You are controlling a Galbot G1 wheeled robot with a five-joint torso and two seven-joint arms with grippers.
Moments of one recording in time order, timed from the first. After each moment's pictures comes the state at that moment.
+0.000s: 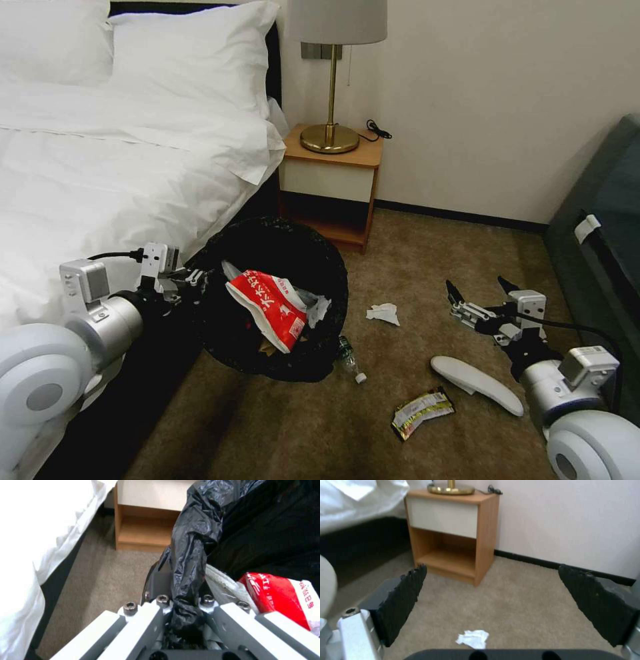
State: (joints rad) left arm 1.30 -0.73 -0.75 -2.39 -1.25 0.74 -0.30; right arm -1.63 1.08 0.74 2.34 0.49 -0.36 0.08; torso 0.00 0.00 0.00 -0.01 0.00
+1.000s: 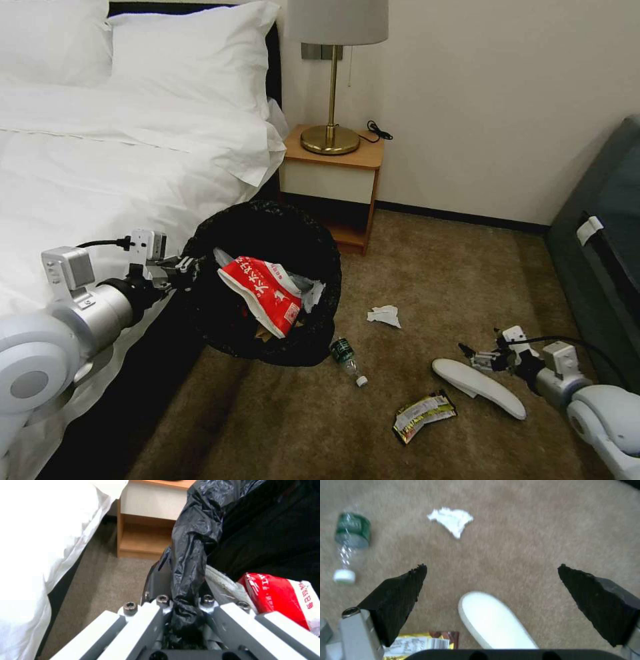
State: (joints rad) left arm 1.28 -0.73 -0.78 -2.38 -1.29 0.74 -0.31; right arm -1.46 0.82 0.63 1.74 0.42 -0.38 -0.28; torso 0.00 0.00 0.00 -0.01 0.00
